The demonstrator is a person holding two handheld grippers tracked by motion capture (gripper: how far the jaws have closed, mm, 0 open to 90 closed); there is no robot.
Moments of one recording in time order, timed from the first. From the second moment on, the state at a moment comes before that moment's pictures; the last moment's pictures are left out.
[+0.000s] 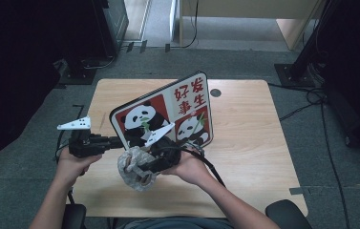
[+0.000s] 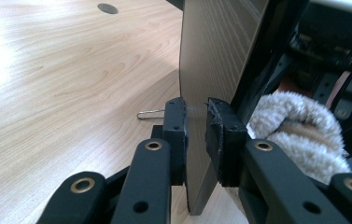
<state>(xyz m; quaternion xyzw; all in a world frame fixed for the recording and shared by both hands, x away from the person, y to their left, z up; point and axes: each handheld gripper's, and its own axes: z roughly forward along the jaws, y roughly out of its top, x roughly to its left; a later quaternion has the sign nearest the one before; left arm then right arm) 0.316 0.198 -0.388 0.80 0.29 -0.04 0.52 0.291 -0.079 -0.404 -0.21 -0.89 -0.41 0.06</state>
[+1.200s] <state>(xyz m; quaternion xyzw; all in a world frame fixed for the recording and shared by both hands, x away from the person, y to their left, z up) 0.315 0.202 -0.388 0.80 0.30 -0.03 0.52 0.274 -0.088 -0.475 -0.22 -0.89 -0.38 0.08</state>
